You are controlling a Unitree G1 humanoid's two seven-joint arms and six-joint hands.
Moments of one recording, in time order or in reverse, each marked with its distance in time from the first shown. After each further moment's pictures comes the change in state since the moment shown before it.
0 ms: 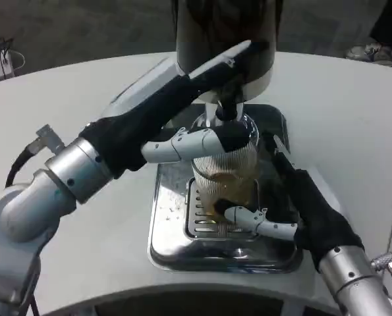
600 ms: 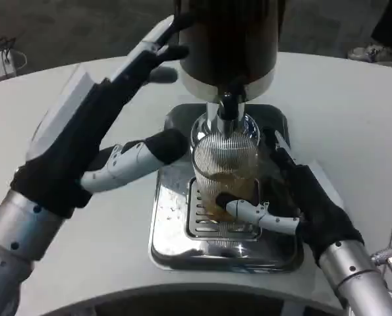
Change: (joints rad) left arm 0.346 -0.063 0.172 -0.370 -0.004 0.037 0.192; right arm -0.032 -0.005 -0.022 0.060 0.052 -0.042 0.001
